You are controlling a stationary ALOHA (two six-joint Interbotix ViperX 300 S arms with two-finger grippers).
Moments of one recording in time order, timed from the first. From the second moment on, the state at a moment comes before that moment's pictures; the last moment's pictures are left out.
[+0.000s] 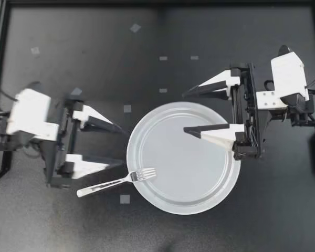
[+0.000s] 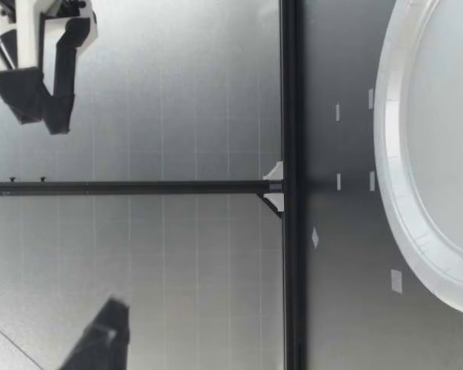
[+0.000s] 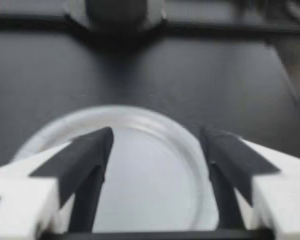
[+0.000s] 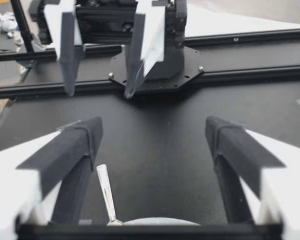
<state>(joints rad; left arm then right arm) -0.12 -0.44 0.96 -0.15 -0.29 0.06 -0.07 -0.37 0.88 -0.14 -0.42 0.18</state>
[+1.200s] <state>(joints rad) -0.12 -0.50 1.02 -0.18 -0.31 0.06 -0.07 -0.35 0.89 -0.12 -0.42 0.19</state>
